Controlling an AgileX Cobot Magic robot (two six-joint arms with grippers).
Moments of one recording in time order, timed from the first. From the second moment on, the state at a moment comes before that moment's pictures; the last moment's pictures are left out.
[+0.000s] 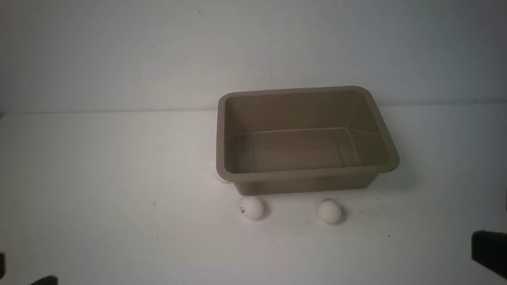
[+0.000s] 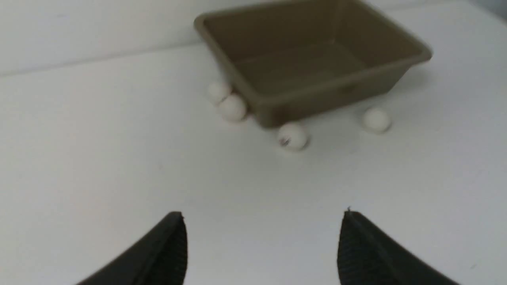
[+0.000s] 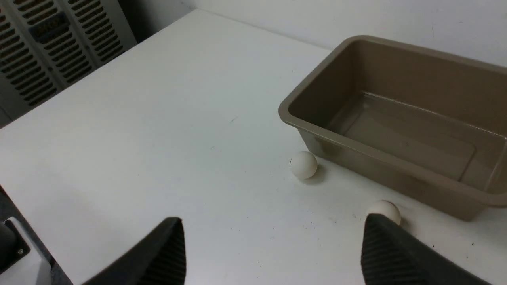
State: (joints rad) right arm -0.03 0.53 -0.79 0.87 1.18 -0.75; left arm 0.01 0.28 -0.62 -0.41 1.00 0.35
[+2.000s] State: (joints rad) right arm 0.39 1.65 -1.42 0.23 1.17 -0.18; left arm -0.11 1.07 -0.92 -0.57 0.68 0.76
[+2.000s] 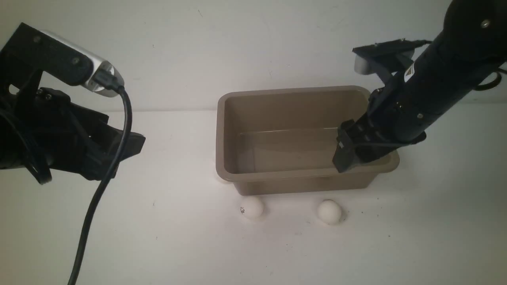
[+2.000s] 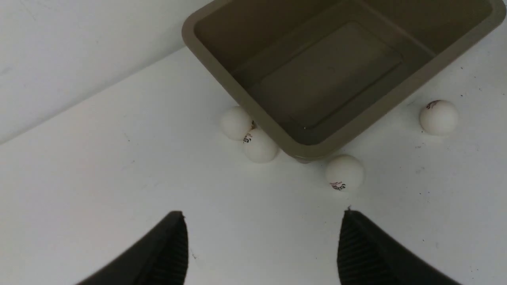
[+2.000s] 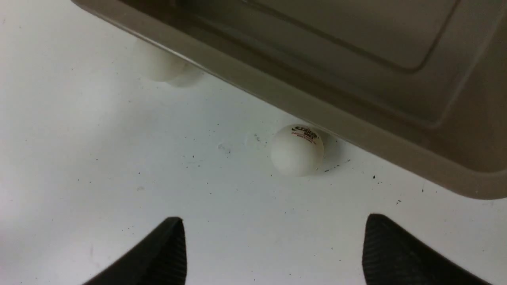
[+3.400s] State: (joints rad) right arm 0.45 1.72 -0.90 0.56 0.35 -0.49; left arm -0.11 1.07 -0.92 -0.57 0.62 0.79
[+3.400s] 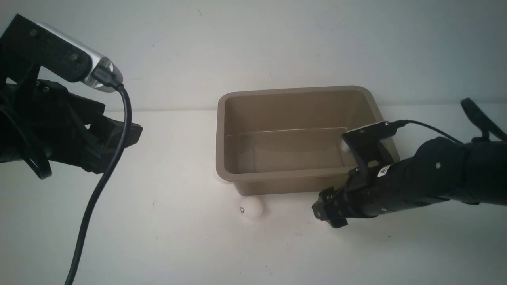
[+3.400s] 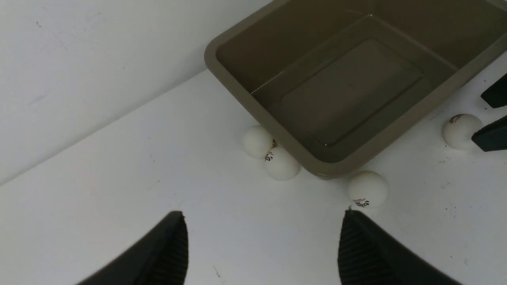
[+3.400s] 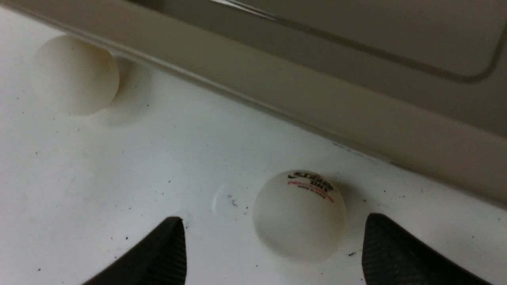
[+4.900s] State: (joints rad) right arm 0.45 1.88 -0.96 0.57 0.33 -0.52; left arm -0.11 1.07 -0.92 -0.57 0.62 0.79
